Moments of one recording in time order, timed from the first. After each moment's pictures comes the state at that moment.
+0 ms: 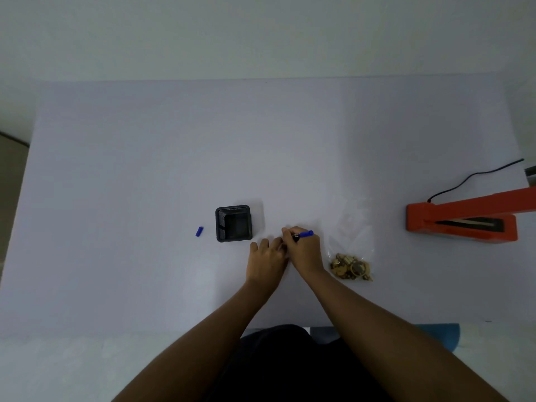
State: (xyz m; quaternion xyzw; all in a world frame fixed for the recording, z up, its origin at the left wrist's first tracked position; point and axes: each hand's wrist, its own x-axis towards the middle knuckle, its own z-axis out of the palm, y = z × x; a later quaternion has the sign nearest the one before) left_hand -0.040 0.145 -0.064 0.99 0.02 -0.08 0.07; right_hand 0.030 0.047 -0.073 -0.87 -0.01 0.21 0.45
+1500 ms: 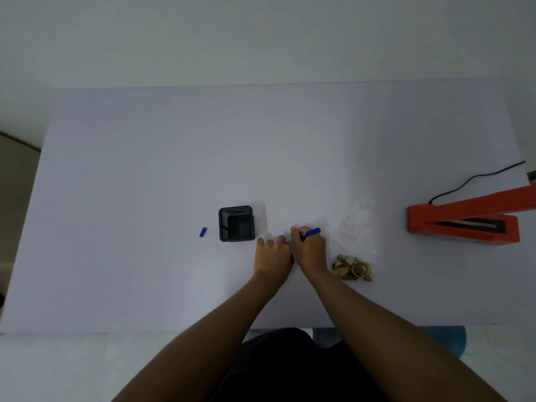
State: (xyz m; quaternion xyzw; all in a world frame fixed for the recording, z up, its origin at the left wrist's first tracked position) left_hand -0.017 0.136 -0.039 0.98 0.03 -0.21 0.04; right_hand 0.035 0.044 -0.067 -0.88 0.04 0.20 0.43
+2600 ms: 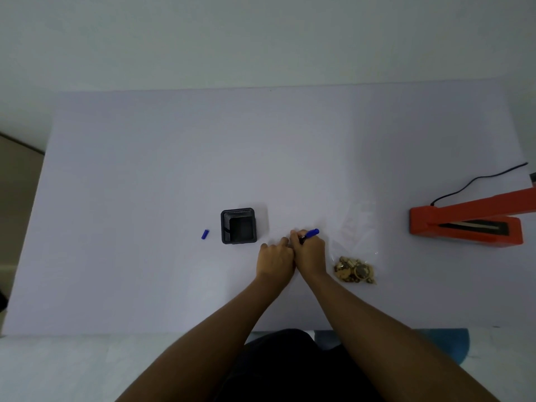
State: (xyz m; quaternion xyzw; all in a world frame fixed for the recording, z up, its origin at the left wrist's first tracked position) left_hand -0.016 0.135 -0.041 0.97 0.02 -0.22 0.07; right_hand 0.028 0.047 -0.077 -0.87 0.04 0.20 0.46
